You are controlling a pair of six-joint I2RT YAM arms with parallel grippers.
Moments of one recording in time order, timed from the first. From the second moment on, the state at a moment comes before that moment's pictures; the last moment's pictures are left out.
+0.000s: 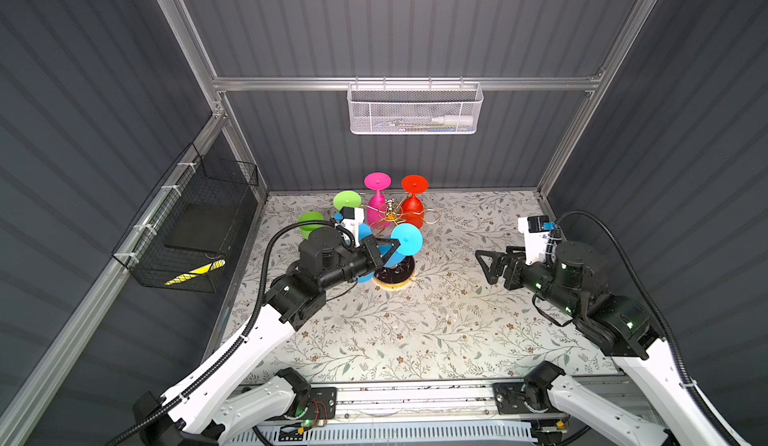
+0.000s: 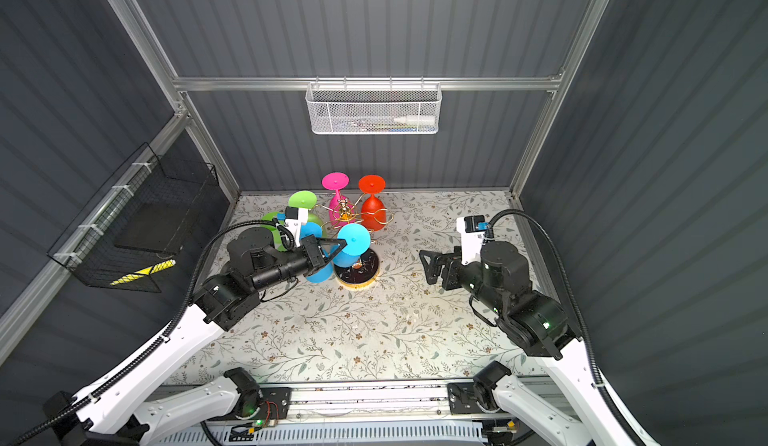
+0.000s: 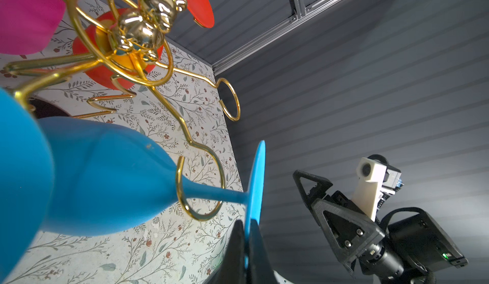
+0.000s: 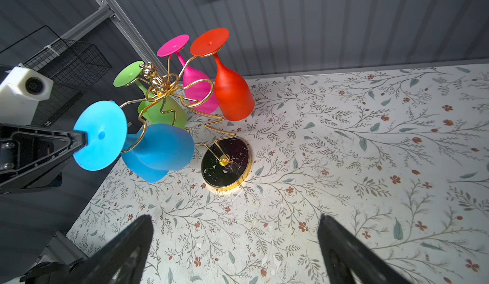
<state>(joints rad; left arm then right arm) -0.69 1.01 1.02 -0.21 0.29 -1.00 0.56 0.76 1.10 -0.72 0.03 0.39</state>
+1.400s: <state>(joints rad) -0.69 1.04 0.99 -0.14 0.14 -1.10 0.55 0.75 1.10 -0.73 0.03 0.38</state>
